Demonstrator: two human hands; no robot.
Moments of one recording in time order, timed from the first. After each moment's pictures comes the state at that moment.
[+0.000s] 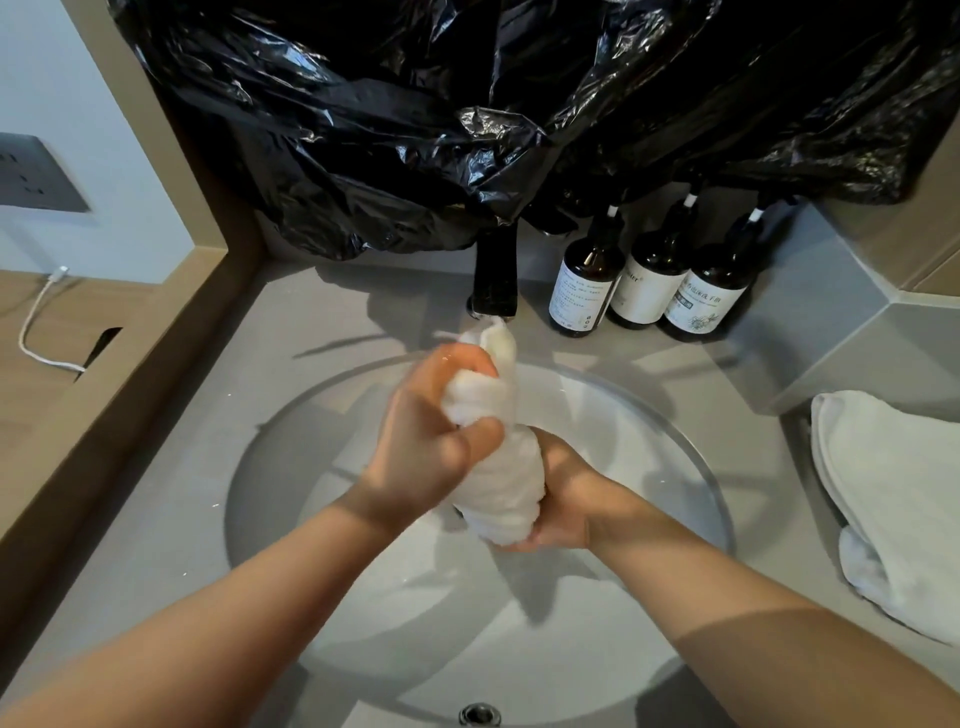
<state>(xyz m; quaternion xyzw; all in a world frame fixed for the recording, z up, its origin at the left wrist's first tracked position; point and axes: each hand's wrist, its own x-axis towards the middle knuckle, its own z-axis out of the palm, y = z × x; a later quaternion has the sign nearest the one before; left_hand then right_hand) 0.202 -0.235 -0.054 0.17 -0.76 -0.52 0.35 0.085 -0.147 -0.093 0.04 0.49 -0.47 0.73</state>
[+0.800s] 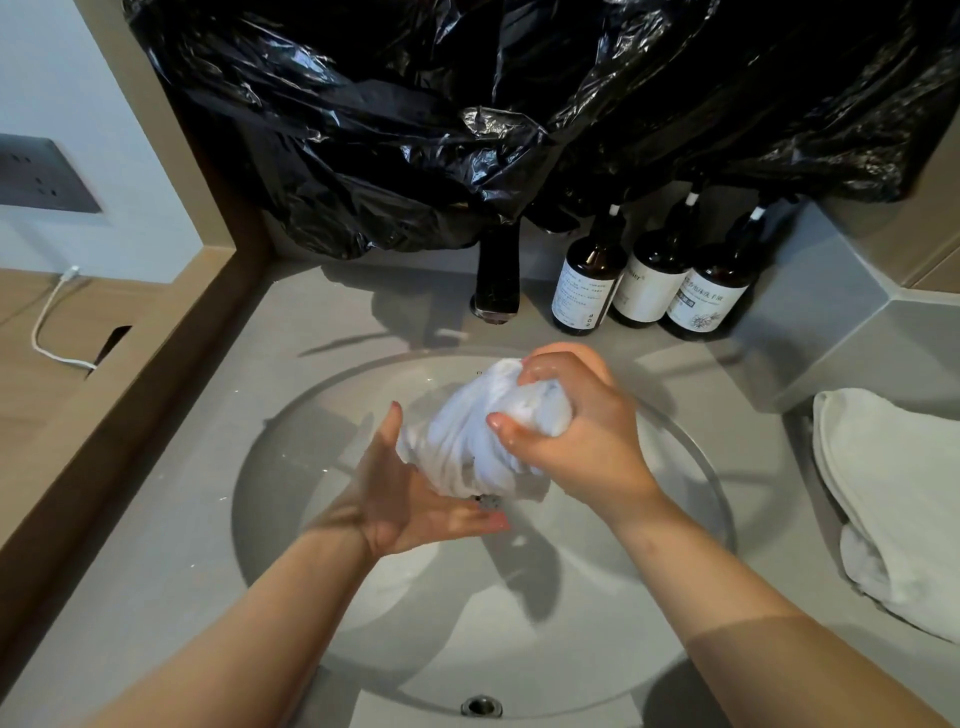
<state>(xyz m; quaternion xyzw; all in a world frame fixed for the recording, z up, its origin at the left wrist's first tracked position) 0.225 -0.246 -0.098 0.32 -0.14 -0.93 -0.02 0.097 -0.132 -0.044 -0.44 0.73 -0.52 0.09</state>
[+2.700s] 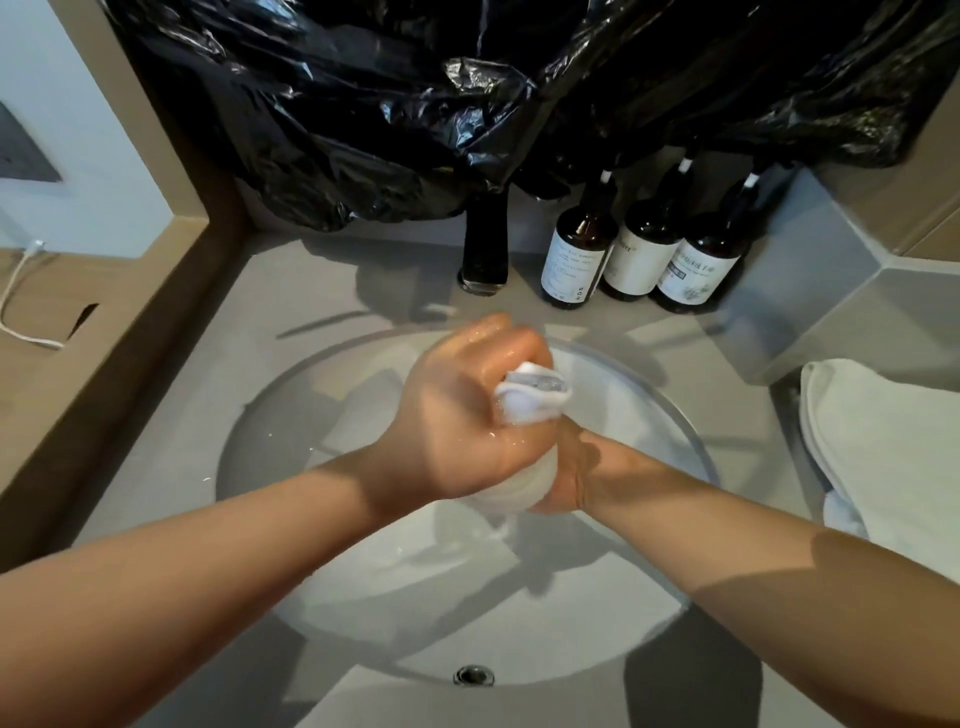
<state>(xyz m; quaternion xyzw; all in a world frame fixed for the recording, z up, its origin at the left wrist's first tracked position) 0.195 -0.215 -0.022 0.02 -0.85 -0.37 0.38 0.104 -0.128 -0.037 0.00 0.58 -0.57 0.59</state>
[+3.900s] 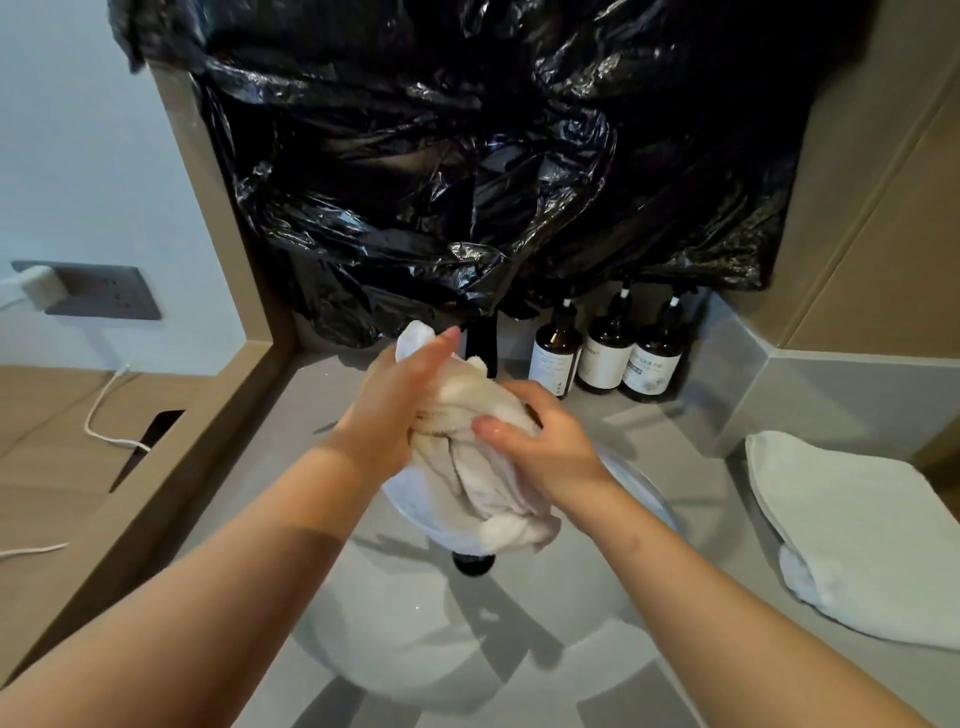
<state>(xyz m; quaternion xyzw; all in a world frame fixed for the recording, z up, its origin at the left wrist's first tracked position) 0.210 -0.242 0.037 0.29 -0.52 -0.76 0.25 0.117 -0.120 0.007 -0.38 0.70 -0.55 0.23</state>
